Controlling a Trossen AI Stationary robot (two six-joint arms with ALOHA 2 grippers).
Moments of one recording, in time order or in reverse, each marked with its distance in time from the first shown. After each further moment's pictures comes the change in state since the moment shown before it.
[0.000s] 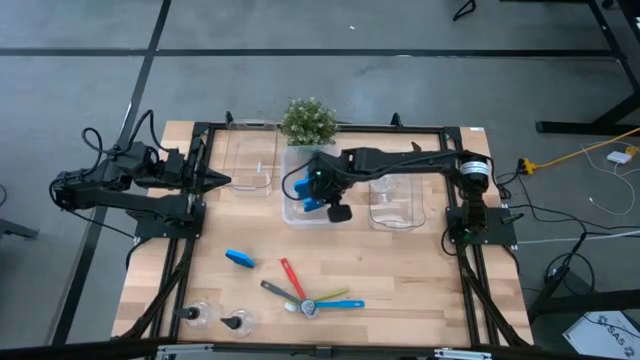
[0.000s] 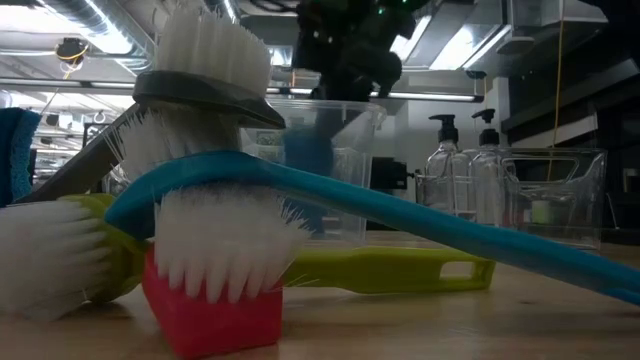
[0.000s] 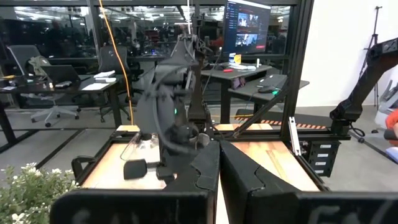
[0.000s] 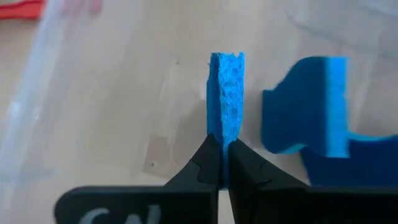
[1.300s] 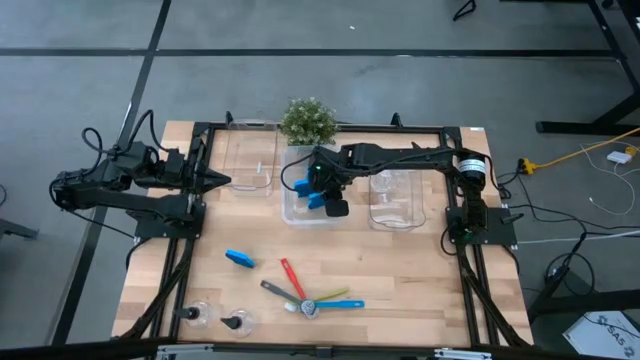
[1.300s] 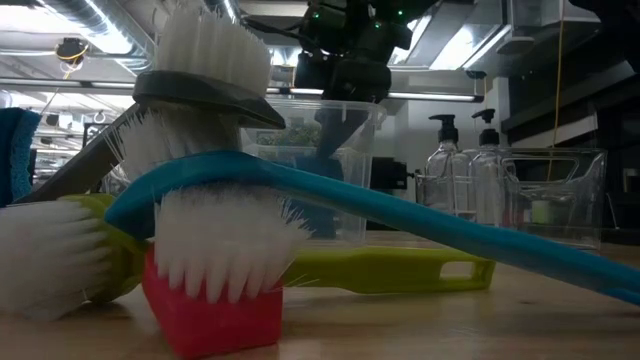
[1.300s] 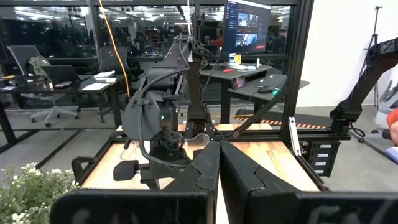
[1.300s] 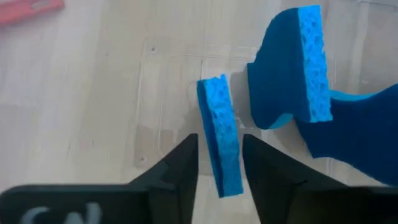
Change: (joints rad) left arm 0.000 0.000 0.000 0.000 0.000 0.000; right arm -0.043 0.016 0.000 -0.018 0.010 0.118
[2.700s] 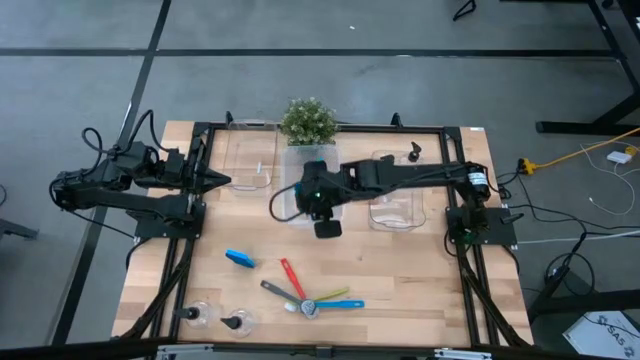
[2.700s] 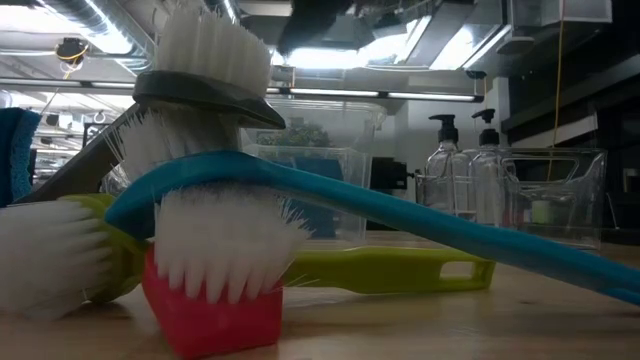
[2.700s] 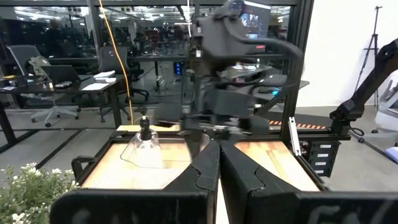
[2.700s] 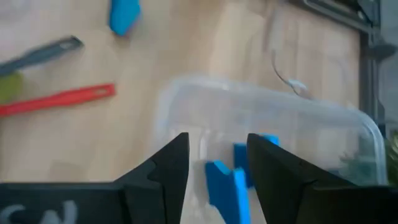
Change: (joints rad) left arm 0.000 0.000 0.000 0.000 0.000 0.000; right arm 0.253 0.000 0.359 -0.141 0.246 0.054
